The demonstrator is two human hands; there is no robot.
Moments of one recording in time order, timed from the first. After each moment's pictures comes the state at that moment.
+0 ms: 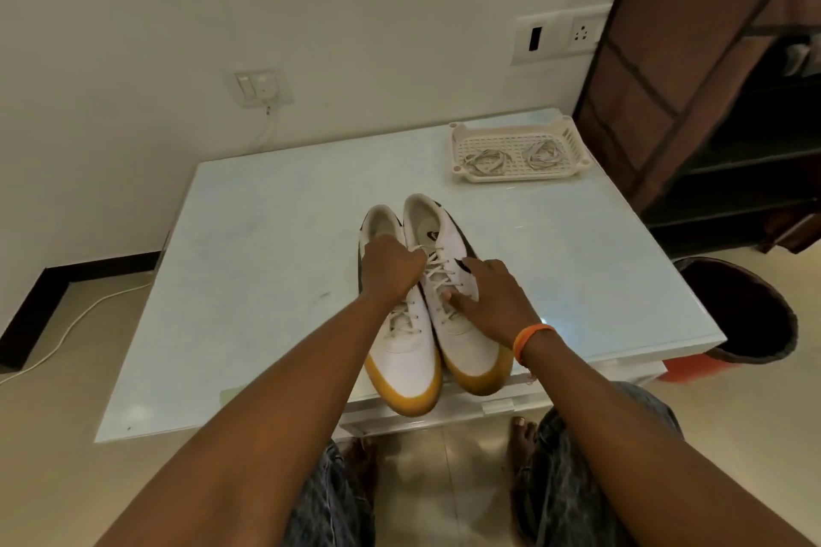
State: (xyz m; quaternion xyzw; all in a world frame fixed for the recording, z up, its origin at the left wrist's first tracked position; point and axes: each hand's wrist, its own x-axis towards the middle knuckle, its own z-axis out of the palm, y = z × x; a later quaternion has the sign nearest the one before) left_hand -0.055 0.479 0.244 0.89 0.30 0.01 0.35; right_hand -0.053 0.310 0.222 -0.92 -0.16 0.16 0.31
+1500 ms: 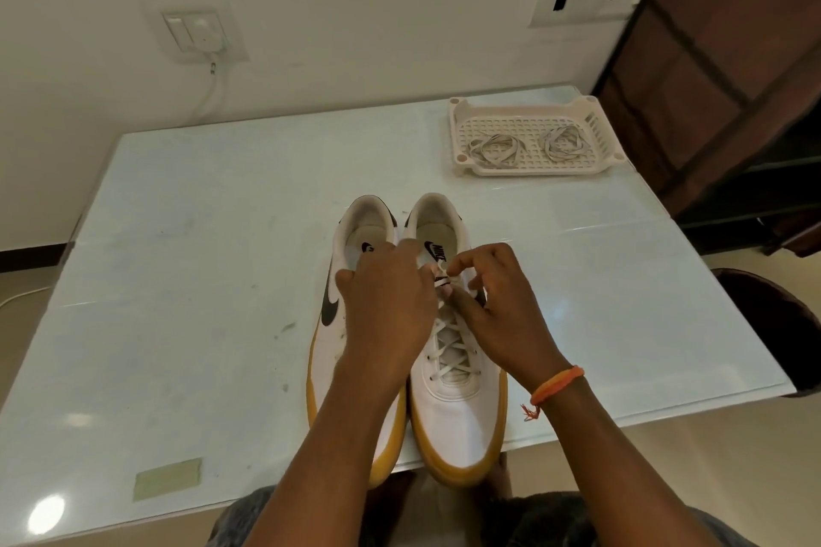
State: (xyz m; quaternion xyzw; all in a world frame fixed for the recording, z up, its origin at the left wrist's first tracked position) left_hand -0.045 0.476 0.242 0.95 0.19 0.07 0.22; right_hand -0.004 0.345 0.191 -0.88 -0.20 0.02 0.44
